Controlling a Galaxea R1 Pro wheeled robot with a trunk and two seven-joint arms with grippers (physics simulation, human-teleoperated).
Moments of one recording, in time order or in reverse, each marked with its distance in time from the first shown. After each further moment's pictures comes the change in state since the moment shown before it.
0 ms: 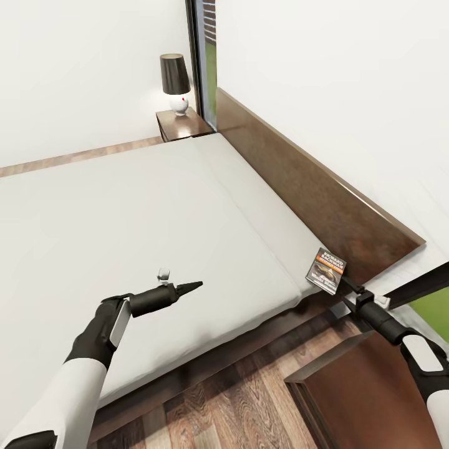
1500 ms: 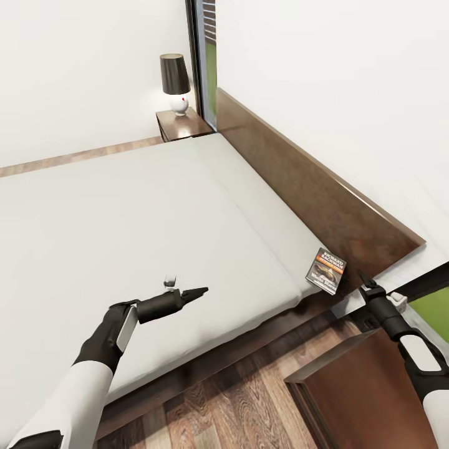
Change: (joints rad) left arm 0.007 -0.026 -0.001 0.065 0.004 -0.002 0.008; right arm 0.000 0.014 -0.003 0.000 -0.059 -0.340 -0.004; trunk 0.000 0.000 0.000
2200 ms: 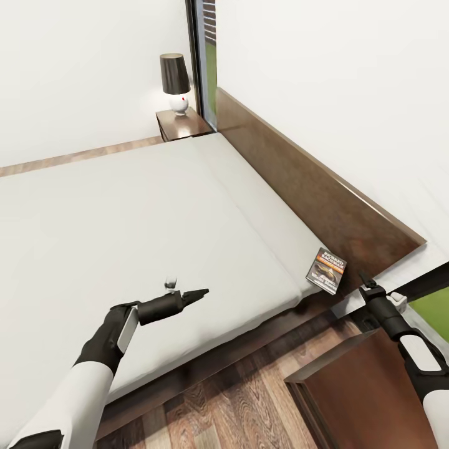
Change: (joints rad) left arm 0.001 -0.001 -0.001 0.019 0.001 -0.001 0.006; right arm 0.000 0.000 0.002 0.000 -0.001 0.000 -0.001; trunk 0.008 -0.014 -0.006
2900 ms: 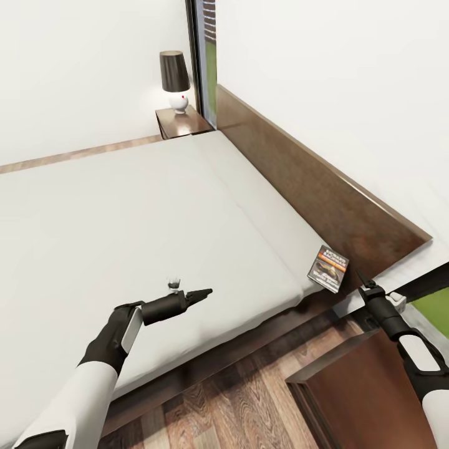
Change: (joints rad) left arm 0.000 -0.022 0.001 0.001 -0.002 0.000 0.002; right arm 0.000 0.003 0.002 0.000 0.000 0.000 0.000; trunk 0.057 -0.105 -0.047
